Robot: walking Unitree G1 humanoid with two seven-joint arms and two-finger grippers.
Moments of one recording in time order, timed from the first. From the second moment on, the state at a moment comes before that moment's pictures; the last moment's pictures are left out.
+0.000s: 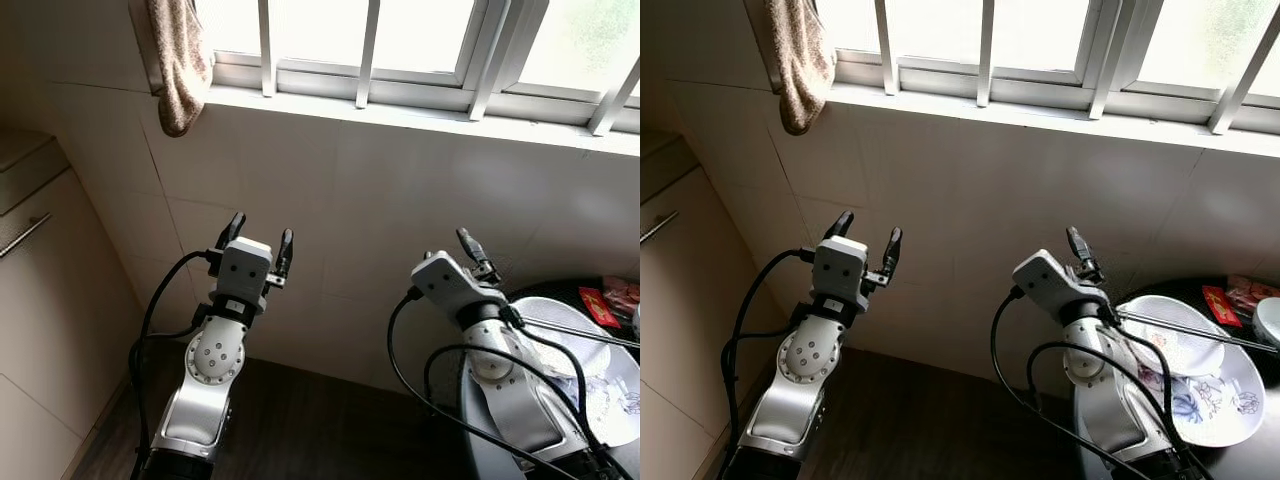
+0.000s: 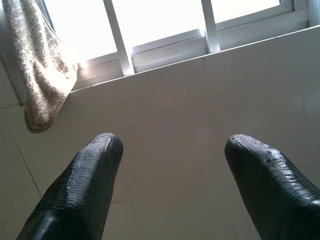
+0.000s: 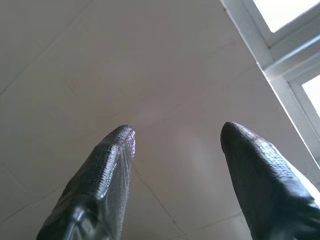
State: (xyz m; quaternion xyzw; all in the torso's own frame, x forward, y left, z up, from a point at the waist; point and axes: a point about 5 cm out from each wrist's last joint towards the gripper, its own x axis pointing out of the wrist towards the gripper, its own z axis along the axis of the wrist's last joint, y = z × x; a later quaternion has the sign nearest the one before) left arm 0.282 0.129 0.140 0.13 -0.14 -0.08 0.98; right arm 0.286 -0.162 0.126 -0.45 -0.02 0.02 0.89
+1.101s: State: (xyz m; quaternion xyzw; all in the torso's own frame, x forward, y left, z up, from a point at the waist) left arm 0.285 0.139 0.141 0.13 -0.13 -0.06 0.98; right arm 0.289 -0.163 0.124 -0.46 -0.01 0.00 0.89
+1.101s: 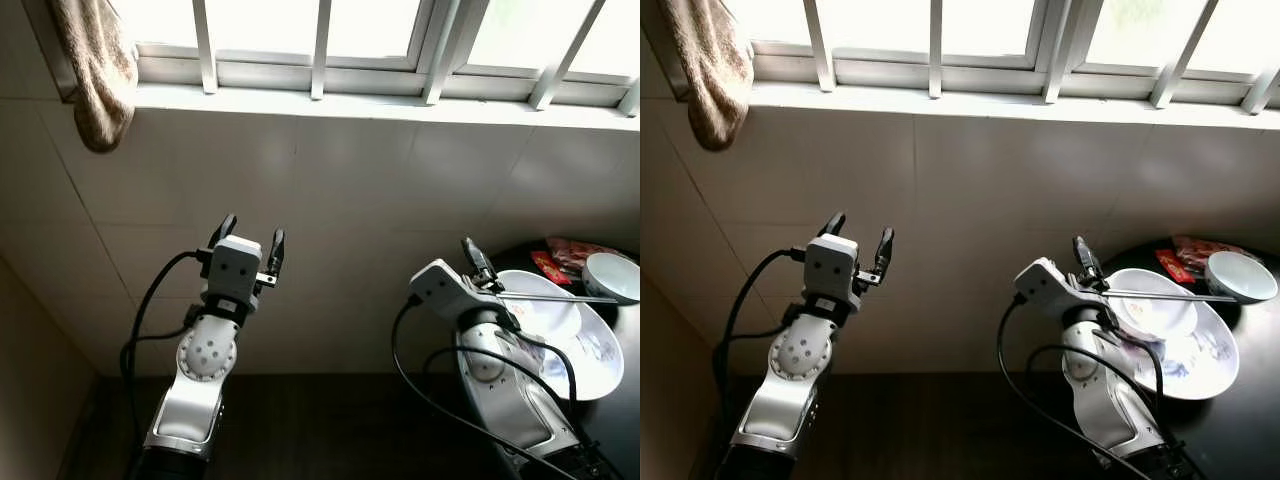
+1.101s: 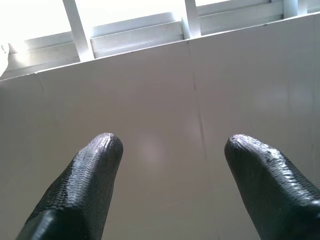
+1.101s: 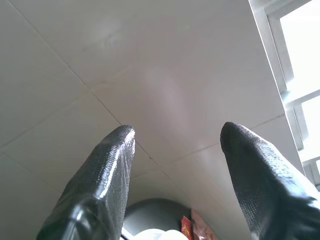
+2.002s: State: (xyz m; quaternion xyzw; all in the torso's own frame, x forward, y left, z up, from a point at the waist) left arm 0.284 0.133 0.139 0.13 -0.12 -0.08 0.98; right arm 0.313 -0.175 0.076 -0.57 0.03 0.09 0.82
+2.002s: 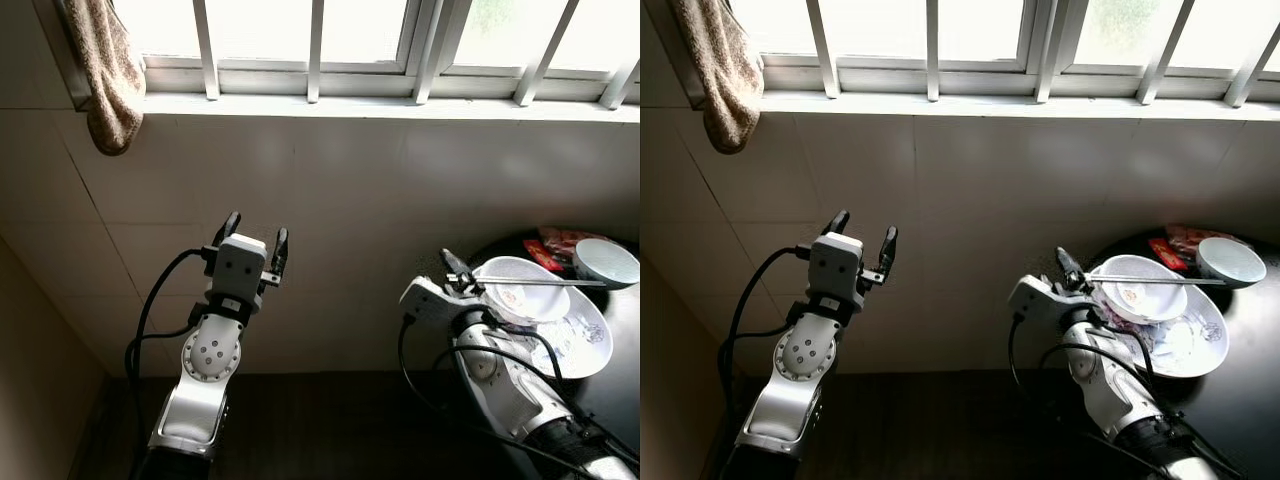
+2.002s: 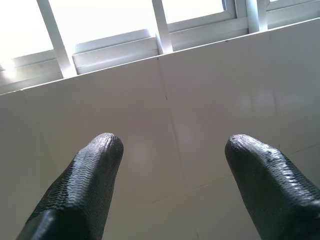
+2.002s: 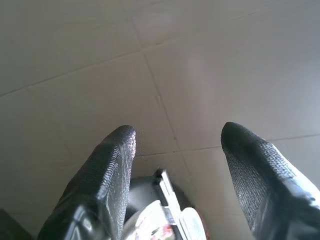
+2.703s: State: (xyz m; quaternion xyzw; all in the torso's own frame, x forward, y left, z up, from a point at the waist) left arm 0.285 0.134 0.139 0.14 -0.12 -0.07 0.98; right arm 0.336 -0.193 0.069 -0.62 0.05 0.09 0.77
